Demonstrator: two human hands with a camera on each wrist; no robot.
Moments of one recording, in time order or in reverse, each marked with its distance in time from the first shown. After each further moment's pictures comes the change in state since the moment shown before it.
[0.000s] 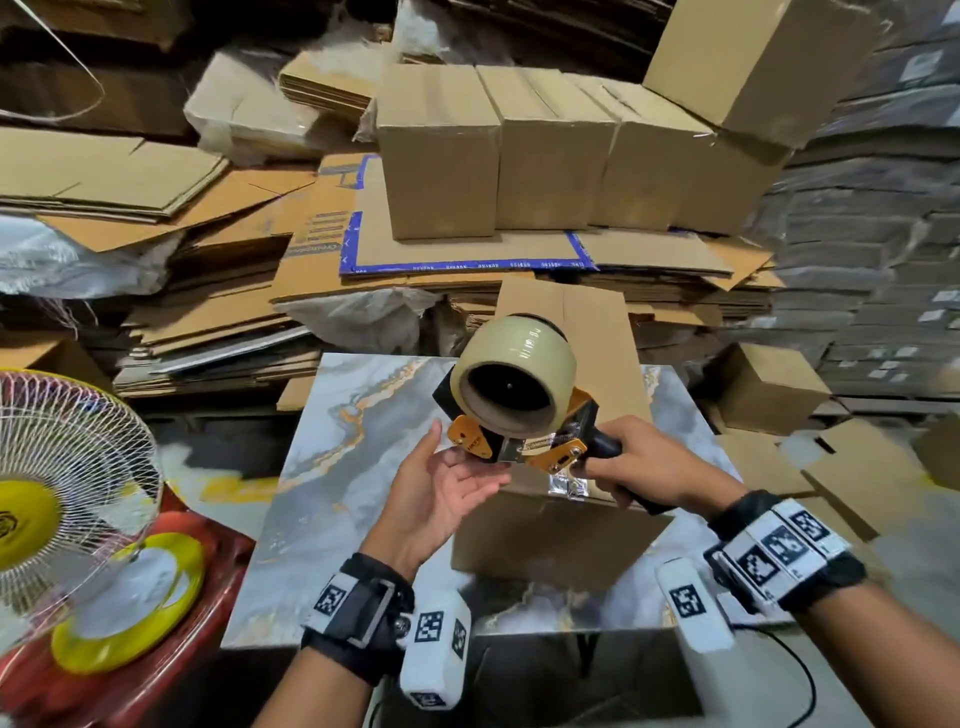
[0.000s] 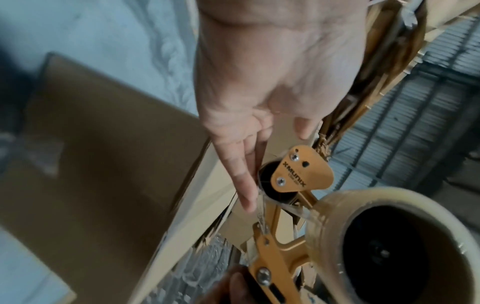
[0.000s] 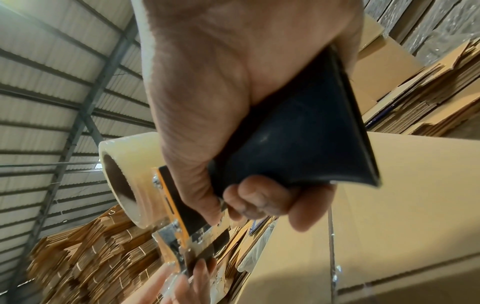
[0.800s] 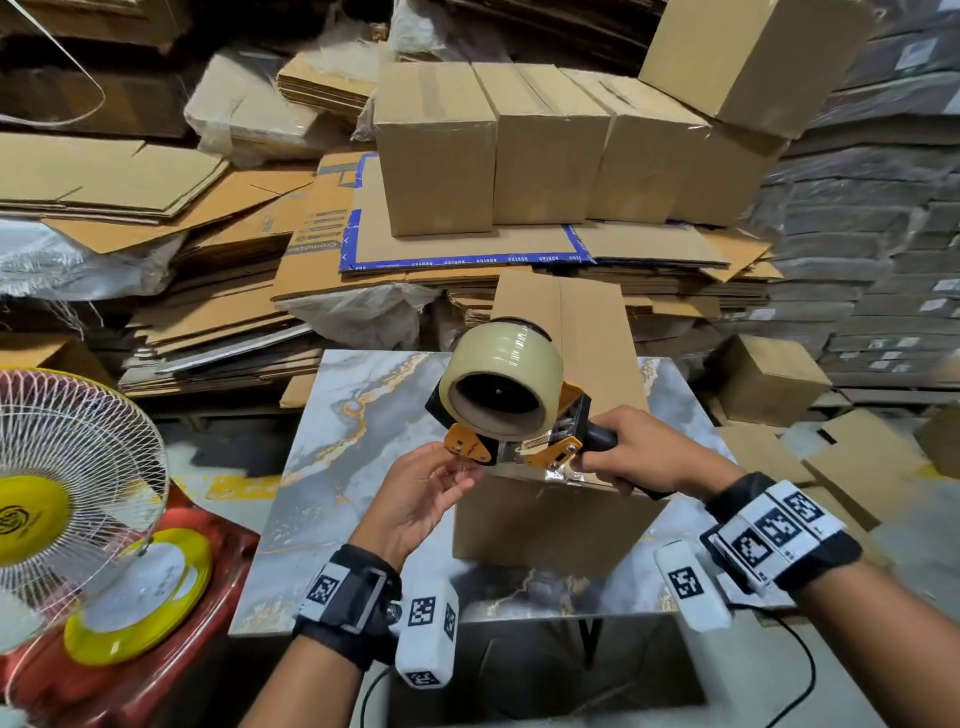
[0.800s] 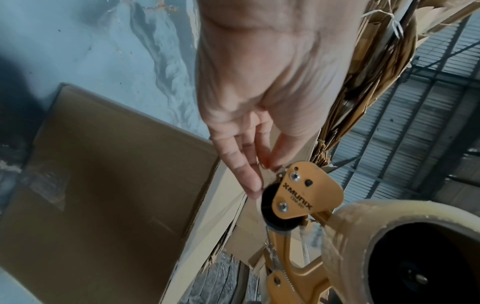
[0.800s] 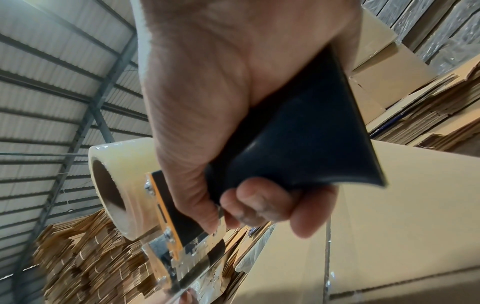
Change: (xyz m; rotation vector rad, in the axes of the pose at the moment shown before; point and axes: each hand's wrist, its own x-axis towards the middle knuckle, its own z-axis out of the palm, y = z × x) left_hand -0.005 -0.003 -0.012 0.142 0.168 0.109; right_hand -0.006 0.001 -0.001 -0.086 -0.010 -0.011
